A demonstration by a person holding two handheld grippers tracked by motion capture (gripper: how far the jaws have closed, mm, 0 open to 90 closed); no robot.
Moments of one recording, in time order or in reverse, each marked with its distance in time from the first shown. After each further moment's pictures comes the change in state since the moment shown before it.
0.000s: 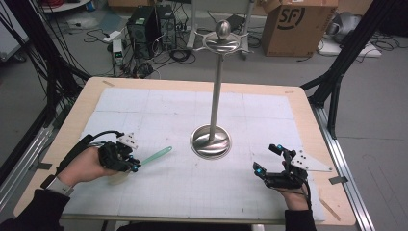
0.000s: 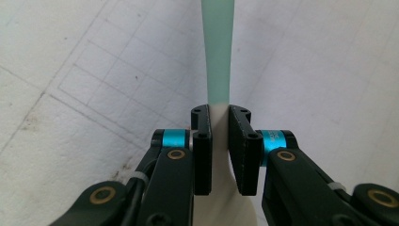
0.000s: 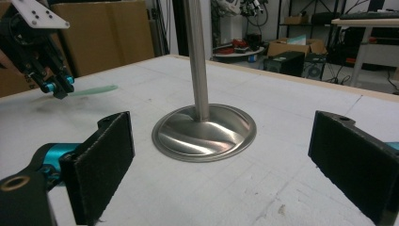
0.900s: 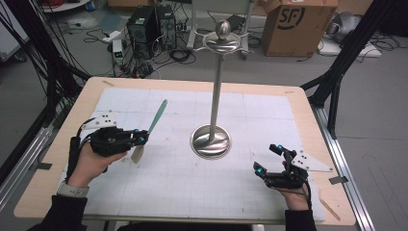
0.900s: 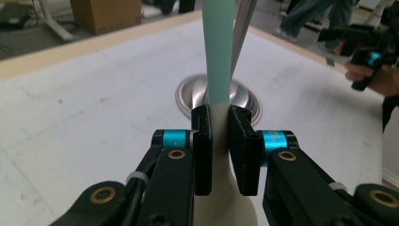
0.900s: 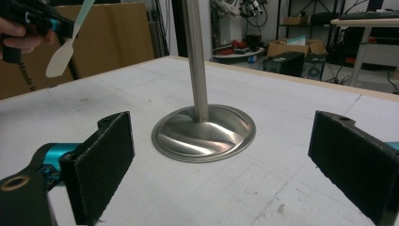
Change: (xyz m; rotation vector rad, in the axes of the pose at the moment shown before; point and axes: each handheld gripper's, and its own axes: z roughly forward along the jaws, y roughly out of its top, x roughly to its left) left arm 0.000 0.017 -0.038 -0.706 0.005 -0.190; right arm -0.001 -0.001 -0.001 -0.005 -0.001 0.006
